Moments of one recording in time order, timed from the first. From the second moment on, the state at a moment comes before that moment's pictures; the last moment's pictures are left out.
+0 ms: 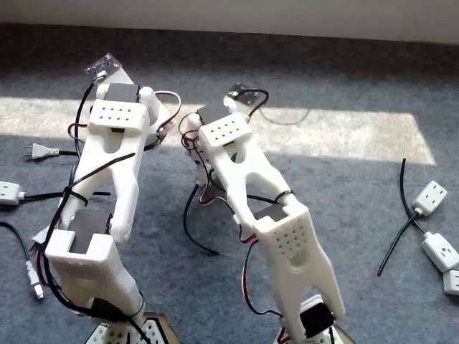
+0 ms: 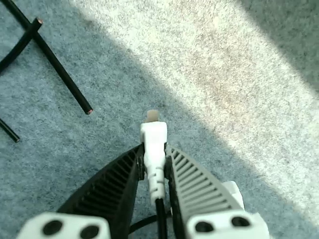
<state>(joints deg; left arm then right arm) -1.6 14.5 -8.1 75.6 46.5 -34.3 49.0 -42.0 84.7 -55.7</state>
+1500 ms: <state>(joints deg) 8.7 17.5 -11.4 73.8 46.5 11.6 24.2 -23.4 98.7 -20.4</state>
